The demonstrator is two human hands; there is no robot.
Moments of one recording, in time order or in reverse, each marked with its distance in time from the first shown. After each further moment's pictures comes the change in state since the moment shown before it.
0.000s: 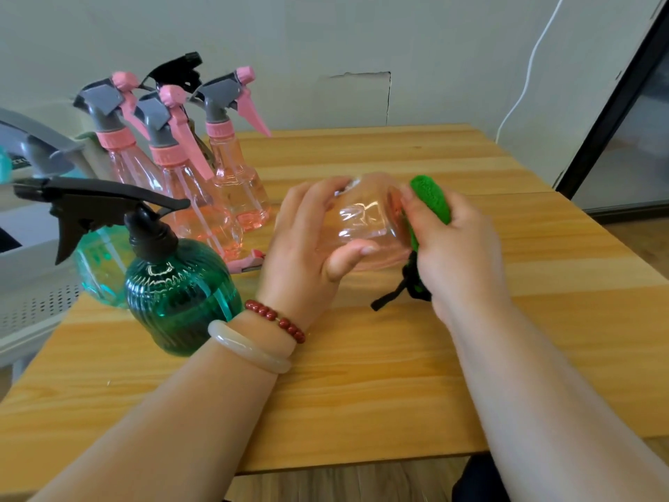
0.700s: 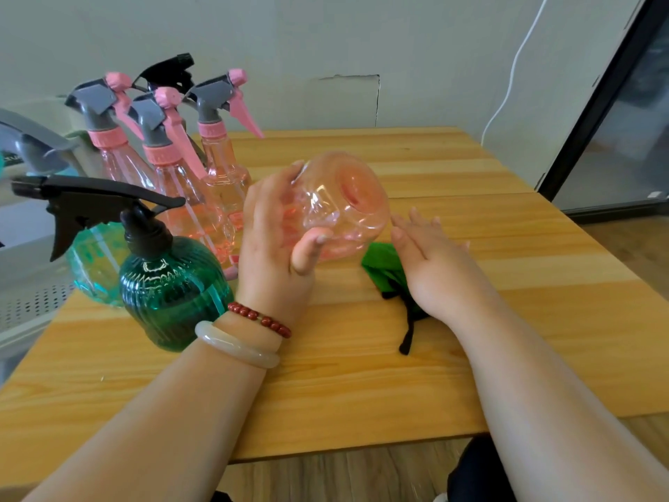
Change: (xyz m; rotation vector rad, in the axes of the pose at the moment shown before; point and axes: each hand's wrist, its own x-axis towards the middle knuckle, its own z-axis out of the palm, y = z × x) left_hand -0.005 -0.003 -0.006 -0.051 0.209 0.019; right_hand 0.000 0.015 -0.020 -0.732 -0.434 0.015
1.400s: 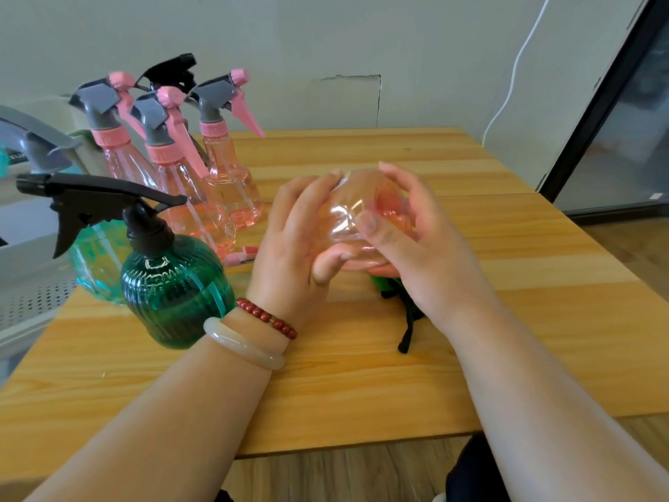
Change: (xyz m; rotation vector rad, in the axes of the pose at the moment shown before) left_hand 0.004 0.007 0.006 0.041 -0.151 0.151; right_hand -0.016 -0.026 -0.005 0.760 0.038 -0.274
